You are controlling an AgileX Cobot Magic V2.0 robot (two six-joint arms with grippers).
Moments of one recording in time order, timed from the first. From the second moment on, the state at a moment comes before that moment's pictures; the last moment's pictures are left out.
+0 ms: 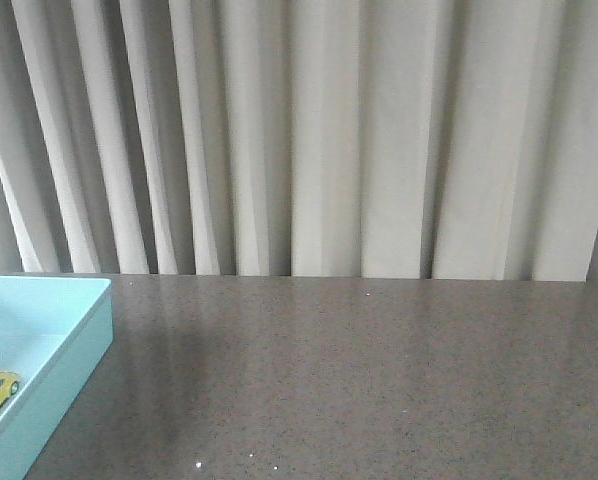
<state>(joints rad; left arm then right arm) 0.01 0.71 -0.67 -0.03 0.67 0.09 0.15 0.64 -0.57 -0.15 0.83 0.12</state>
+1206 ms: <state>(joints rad) 0.01 0.09 -0.04 0.00 0.19 0.10 0.15 0.64 -0.57 -0.15 0.83 0.12</state>
